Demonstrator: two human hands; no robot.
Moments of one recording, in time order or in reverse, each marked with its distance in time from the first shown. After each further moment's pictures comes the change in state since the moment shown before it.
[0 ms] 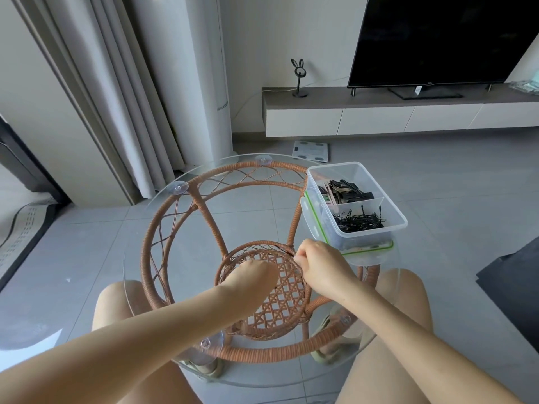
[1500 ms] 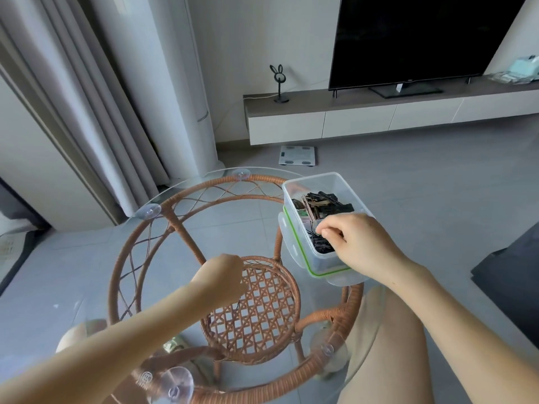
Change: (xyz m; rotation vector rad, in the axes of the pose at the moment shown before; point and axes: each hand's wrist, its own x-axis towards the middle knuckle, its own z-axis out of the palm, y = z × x) left_hand 0.034 -0.005 -0.045 -0.110 -0.046 -0.227; right_hand 0.017 0.064 -0.088 0.001 0.235 -0.098
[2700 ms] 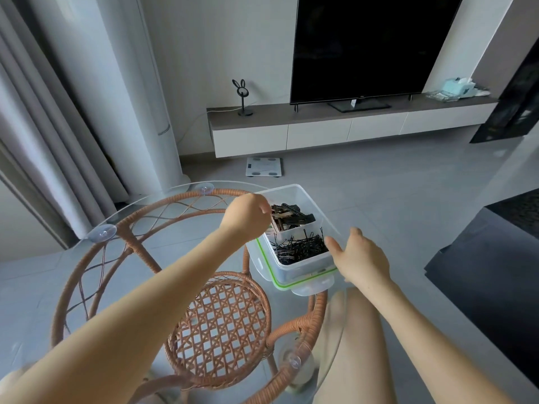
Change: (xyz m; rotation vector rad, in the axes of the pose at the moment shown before) left_hand 0.077 0.086 -0.064 -0.355 0.398 0.284; right_hand -0.020 0.045 0.001 -0.030 0.001 0.800
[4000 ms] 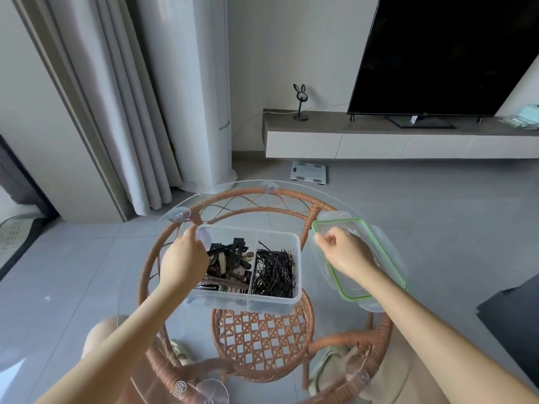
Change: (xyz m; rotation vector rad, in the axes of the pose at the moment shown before) left_hand -0.115 -0.176 -0.050 0.039 0.308 -0.572; right_hand -0.002 -0.110 0.064 -0.020 -0.155 -0.407
